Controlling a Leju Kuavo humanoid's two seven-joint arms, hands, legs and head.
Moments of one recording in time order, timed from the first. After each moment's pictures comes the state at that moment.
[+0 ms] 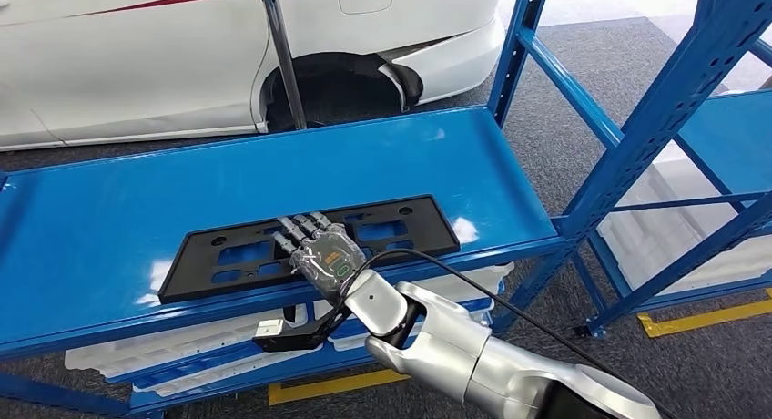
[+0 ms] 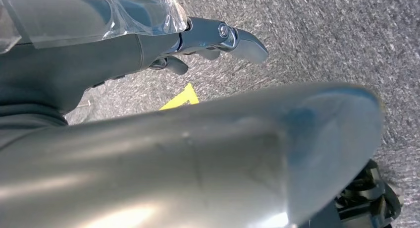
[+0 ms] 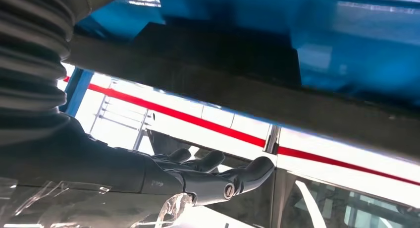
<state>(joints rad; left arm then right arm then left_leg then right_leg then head) -0.17 -0.03 -1.25 -0.23 0.88 0.29 0.07 -0.80 0.15 1.44 -1.03 1.00 0.03 0.06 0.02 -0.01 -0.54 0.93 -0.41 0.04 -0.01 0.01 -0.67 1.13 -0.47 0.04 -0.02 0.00</state>
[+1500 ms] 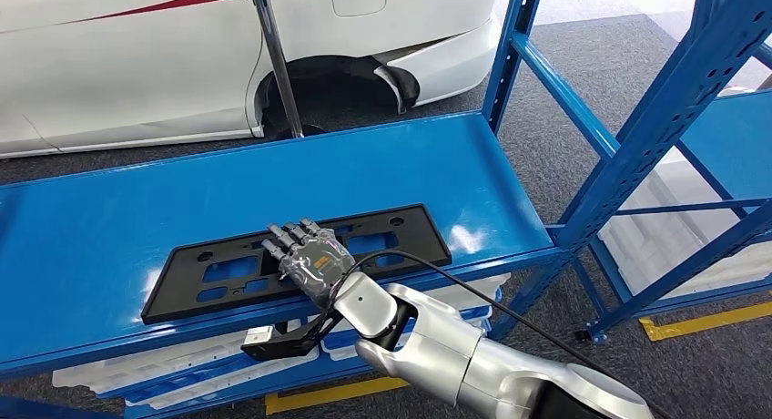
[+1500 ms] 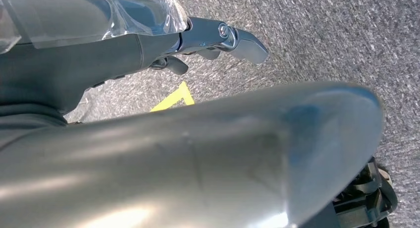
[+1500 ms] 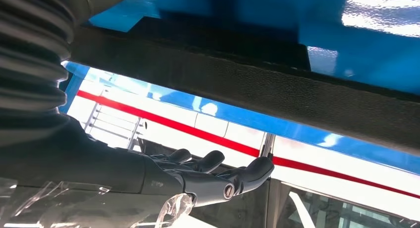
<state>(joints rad) -0.17 -0.03 -1.25 -0.23 0.89 0.29 0.07 -0.81 0.17 1.45 -1.03 0.95 0.12 0.02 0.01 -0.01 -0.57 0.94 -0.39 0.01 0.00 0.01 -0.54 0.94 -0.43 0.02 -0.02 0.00</state>
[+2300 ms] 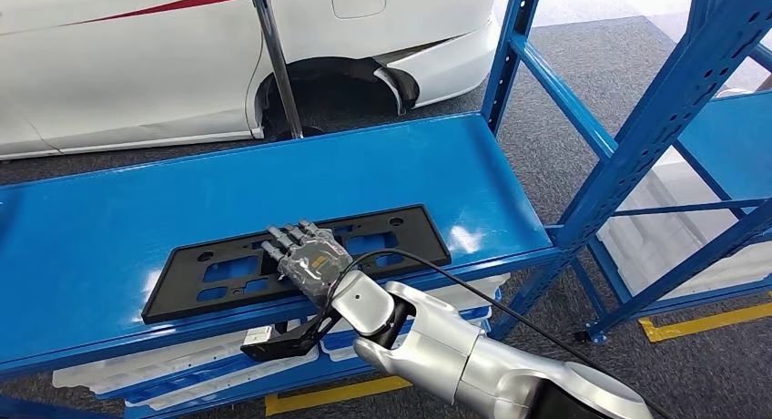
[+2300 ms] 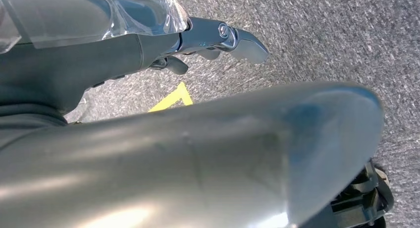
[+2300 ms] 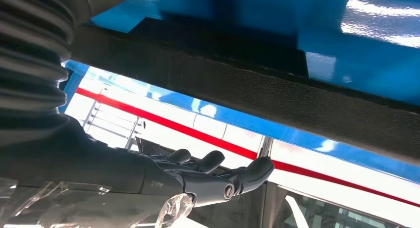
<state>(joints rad) -0.17 -0.03 -1.25 -0.23 0.89 0.29 0.06 -0.81 0.18 1.45 -1.02 0.95 0.16 0.01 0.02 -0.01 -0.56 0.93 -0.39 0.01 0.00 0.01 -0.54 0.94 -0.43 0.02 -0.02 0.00</state>
